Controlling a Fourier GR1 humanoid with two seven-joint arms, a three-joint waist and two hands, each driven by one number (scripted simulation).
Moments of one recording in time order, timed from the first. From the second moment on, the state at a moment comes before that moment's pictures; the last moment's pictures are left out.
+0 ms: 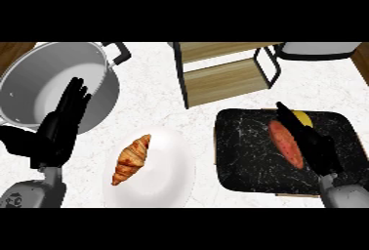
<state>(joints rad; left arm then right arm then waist) -0.13 0.28 -0.07 -1.63 0.21 0.19 0.14 -0.11 -0.39 0.18 -1.42 -0.11 0.07 0.04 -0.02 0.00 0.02</state>
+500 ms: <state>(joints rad) -0.13 0.29 -0.05 -1.65 0.12 0.24 0.15 -0.44 -0.44 0.05 -1.25 -0.07 0.05 0.14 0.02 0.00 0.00</state>
